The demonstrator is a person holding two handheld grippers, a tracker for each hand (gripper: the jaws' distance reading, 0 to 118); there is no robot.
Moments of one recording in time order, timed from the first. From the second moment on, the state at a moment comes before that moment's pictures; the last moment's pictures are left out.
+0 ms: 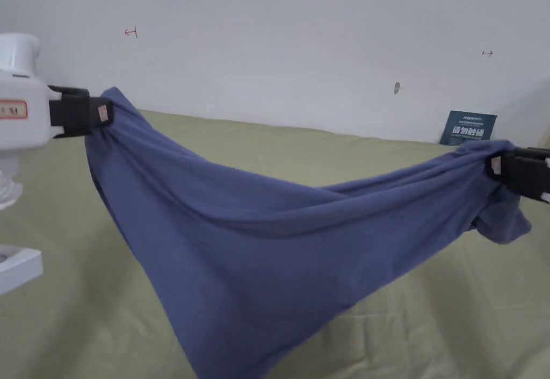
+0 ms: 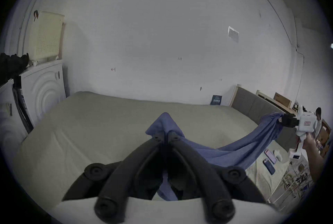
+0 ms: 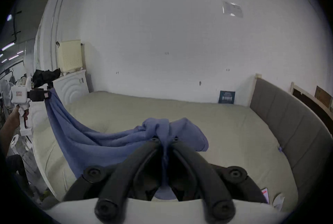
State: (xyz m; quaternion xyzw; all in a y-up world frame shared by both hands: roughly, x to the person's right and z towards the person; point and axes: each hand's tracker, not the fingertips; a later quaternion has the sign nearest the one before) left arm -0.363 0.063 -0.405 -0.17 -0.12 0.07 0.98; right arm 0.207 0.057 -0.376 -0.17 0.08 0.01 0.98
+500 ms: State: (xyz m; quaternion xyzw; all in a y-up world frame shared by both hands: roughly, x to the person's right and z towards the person) left arm -0.376 0.104 -0.494 -0.13 -0.09 0.04 0.99; right arm 0.233 0.089 -0.468 -0.14 0.06 -0.02 0.99
